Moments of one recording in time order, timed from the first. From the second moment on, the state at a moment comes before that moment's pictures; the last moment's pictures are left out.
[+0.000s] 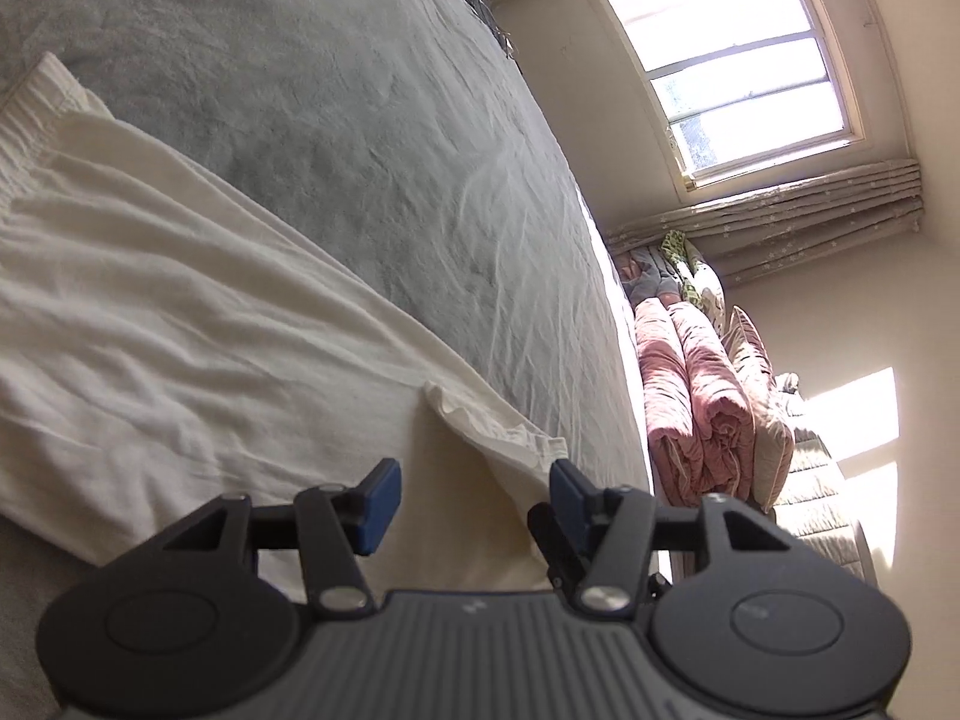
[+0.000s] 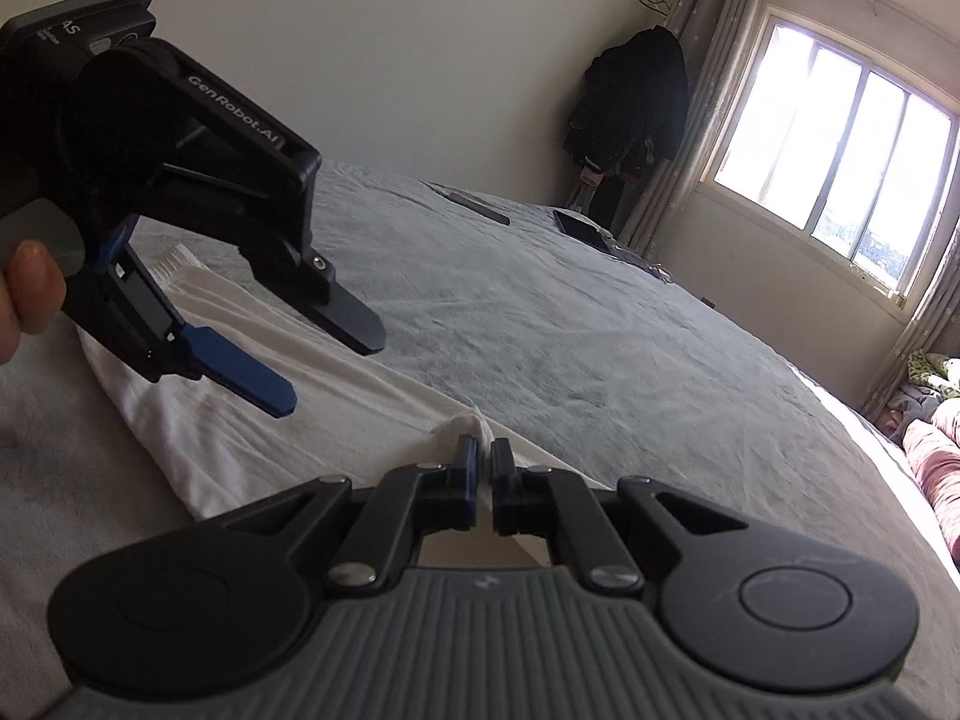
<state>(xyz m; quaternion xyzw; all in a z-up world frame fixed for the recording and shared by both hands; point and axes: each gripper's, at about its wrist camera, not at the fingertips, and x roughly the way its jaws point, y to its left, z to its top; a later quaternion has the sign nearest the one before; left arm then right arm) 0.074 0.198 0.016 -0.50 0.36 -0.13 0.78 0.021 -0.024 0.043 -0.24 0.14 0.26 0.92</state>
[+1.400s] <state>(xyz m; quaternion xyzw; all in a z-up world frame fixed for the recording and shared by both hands) 0.088 0.233 0.034 -0.44 0.32 -0.08 0.84 -0.027 0.032 0.045 -0.23 0.09 0.27 0.93</state>
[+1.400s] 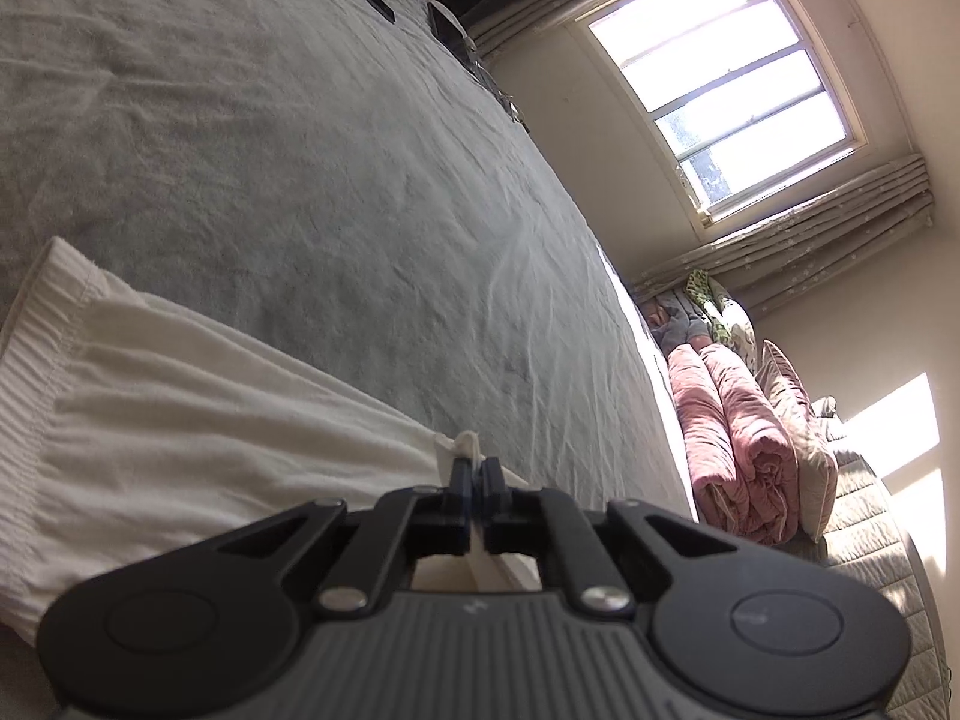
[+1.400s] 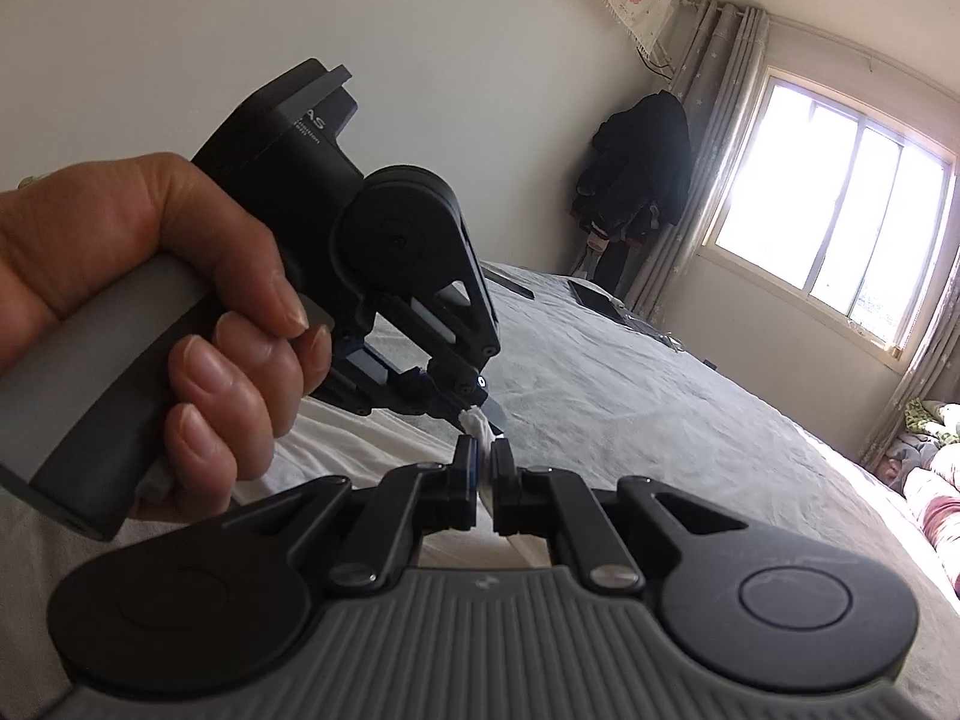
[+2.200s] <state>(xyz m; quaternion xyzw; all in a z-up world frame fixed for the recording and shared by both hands) 0.082 0.313 0.036 -0.34 0.33 -0.07 0.88 -0.032 0.085 0.035 -0.15 0.10 0.28 0.94</state>
